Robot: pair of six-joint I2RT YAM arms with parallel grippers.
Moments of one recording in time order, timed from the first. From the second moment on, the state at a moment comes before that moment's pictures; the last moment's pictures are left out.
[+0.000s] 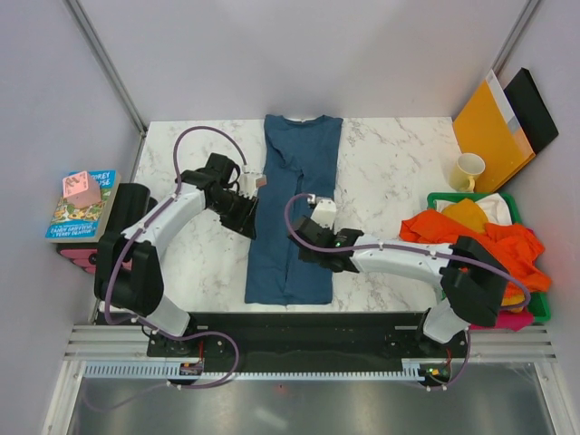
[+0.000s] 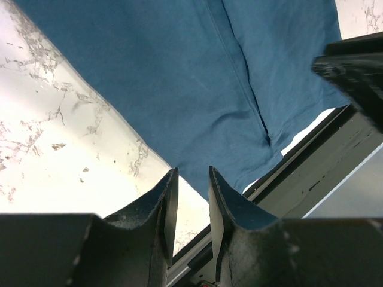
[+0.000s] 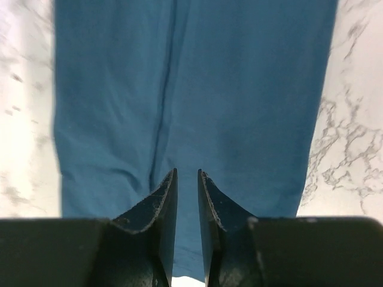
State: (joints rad) left arm -0.31 1.56 1.19 -0.88 0.48 0.17; right arm 1.02 1.55 1.02 -0.38 0.48 0.96
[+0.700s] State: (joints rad) left arm -0.31 1.55 1.19 -0.88 0.46 0.17; right arm 1.04 1.54 0.76 -0.30 0.46 1.12
